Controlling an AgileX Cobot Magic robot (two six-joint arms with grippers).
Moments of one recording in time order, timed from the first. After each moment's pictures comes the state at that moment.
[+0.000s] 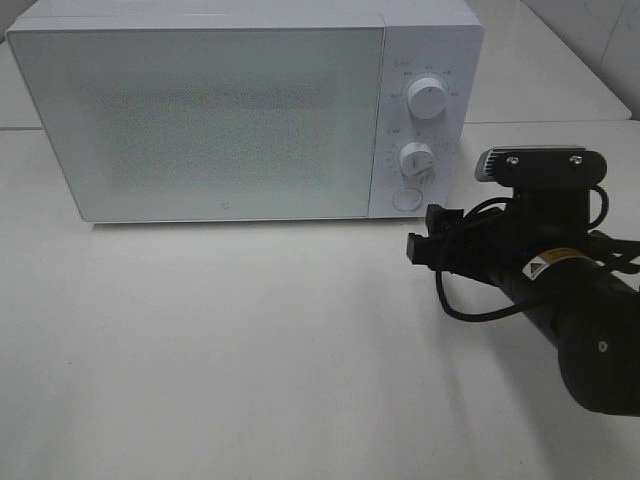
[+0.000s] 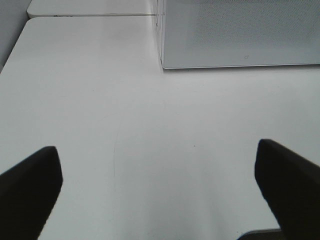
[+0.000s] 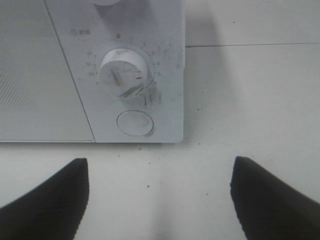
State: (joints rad) left arm -0.04 0.00 -0.50 -0.05 1.04 0.01; right arm 0.67 1.77 -0.39 0.68 -1.08 -0.15
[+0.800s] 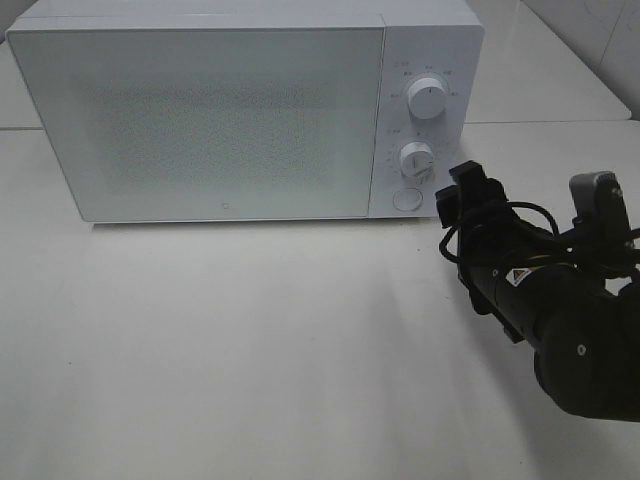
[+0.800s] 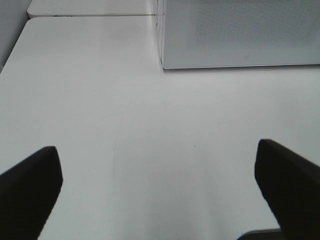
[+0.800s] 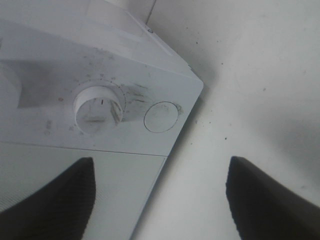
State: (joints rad) left arm -0.04 0.00 -0.50 -0.05 1.04 0.01; right arm 0.71 1.80 -0.41 0.73 -1.06 1.04
